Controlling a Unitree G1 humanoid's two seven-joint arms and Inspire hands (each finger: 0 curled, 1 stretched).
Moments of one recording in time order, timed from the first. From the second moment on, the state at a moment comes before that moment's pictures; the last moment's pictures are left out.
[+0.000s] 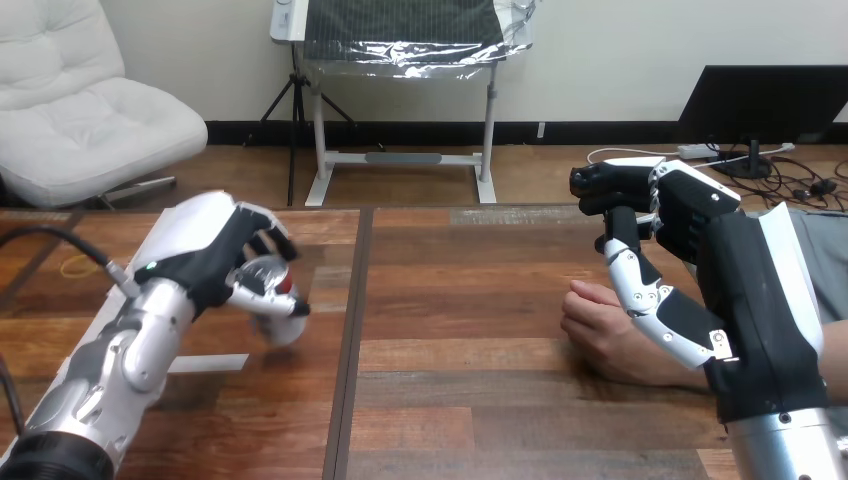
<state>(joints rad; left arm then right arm) -0.54 0.53 -0.29 0.80 0.52 -0.25 0.07 0.29 -0.12 -0.02 -0.56 -0.19 -0.16 0.08</state>
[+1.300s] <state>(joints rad) -0.46 0.53 -0.27 0.53 0.53 -0.27 0.06 0.26 -0.13 -0.05 -0.56 -0.18 -0.11 0.08</state>
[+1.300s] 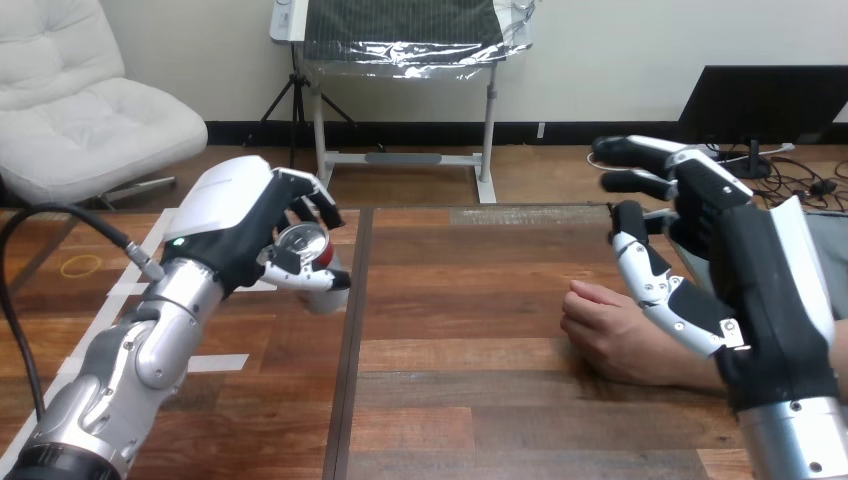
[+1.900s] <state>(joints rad) -0.46 0.53 -0.27 0.42 0.52 -0.27 0.05 0.20 -0.33 -0.13 -0.53 -0.32 0.08 0.18</state>
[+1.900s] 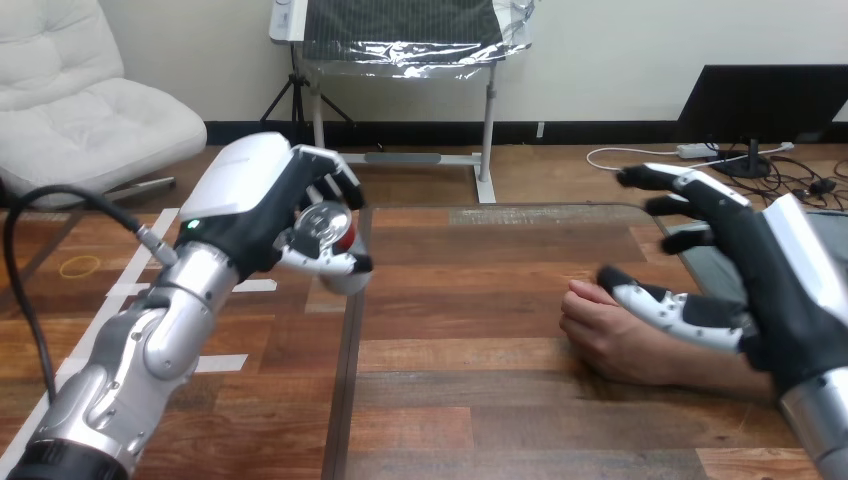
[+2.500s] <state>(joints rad) -0.45 0.47 -0.25 0.28 0.51 -0.25 0.01 0.09 -0.56 -0.16 -0.36 -0.44 0.11 0.27</state>
